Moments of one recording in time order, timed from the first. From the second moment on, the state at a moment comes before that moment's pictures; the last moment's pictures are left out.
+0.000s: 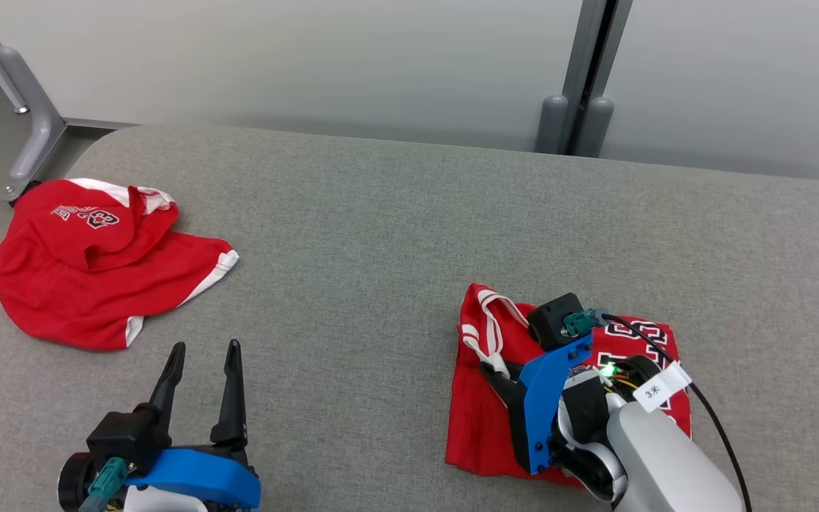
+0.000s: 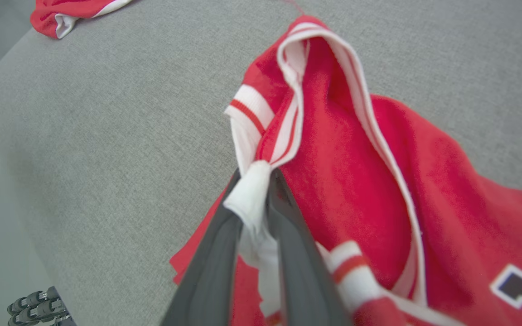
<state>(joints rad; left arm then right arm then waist) -0.07 0.21 -0.24 0.28 -0.40 0.00 -0.26 -0.41 -0.05 0.38 0.48 0.32 0.13 0.46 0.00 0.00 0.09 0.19</state>
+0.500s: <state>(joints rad) -0.06 0.21 -0.23 0.29 -0.40 0.00 -0.26 -0.47 -0.05 0.27 0.36 0.55 0.13 0.26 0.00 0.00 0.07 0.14</state>
